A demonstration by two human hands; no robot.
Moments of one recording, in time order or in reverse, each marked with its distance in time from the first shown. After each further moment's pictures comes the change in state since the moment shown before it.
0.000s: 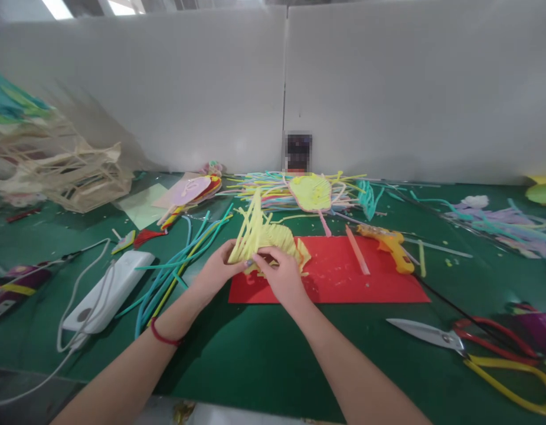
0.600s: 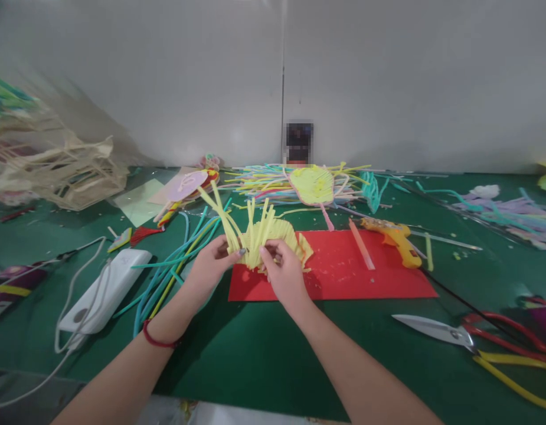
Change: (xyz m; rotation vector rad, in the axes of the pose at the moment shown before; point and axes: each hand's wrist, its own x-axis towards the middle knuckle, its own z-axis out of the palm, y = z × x) left_hand -0.002 0.001 -0.004 0.018 0.066 0.010; right_hand -0.003 0.007 0.005 0.228 0.059 0.083
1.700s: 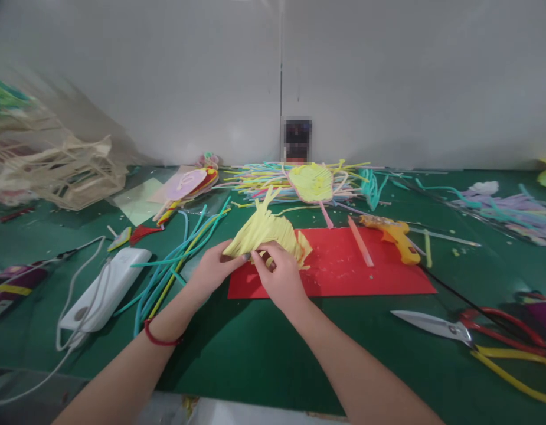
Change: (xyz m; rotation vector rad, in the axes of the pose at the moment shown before) left_hand -0.004 0.009 0.002 0.372 -0.049 0.056; right_hand -0.007 -0.005 -0.001 -0.457 0.012 -0.453
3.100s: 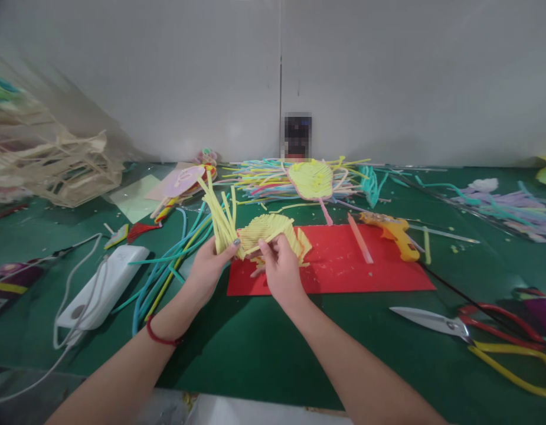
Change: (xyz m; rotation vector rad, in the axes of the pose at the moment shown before) left_hand -0.001 -0.005 0.011 -0.378 0.187 -0.135; right_hand 0.001 -0.001 0.005 0.542 -0.012 0.400
